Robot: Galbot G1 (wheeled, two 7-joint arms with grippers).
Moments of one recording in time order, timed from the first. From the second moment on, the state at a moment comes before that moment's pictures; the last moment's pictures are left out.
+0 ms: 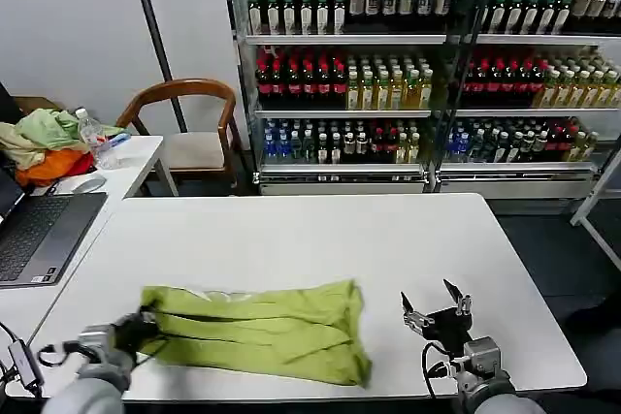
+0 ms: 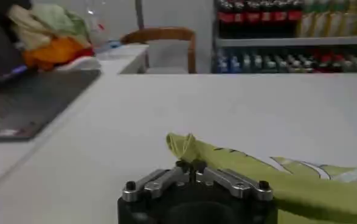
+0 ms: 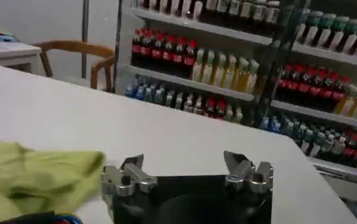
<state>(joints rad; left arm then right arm) 1.49 -0.95 -0.62 -2.05 -0.71 0.52 -0.43 -1.50 1.06 0.44 2.21 0.27 -0.44 0.18</state>
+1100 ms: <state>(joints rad) 1.47 -1.07 -0.53 -2.21 -0.73 0.51 -0.30 -1.57 1.08 0.51 2.25 0.26 -0.44 0.18</state>
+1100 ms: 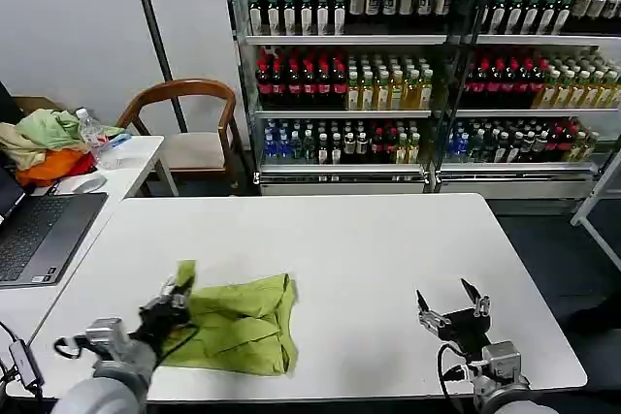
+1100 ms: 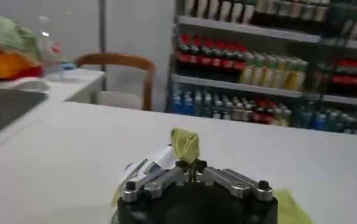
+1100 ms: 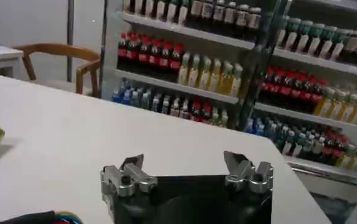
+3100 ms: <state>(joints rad) 1.47 -1.05 -0.49 -2.02 -0.71 0.39 -0.27 -1.55 1.08 0.49 2.23 0.26 -0.43 0.17</state>
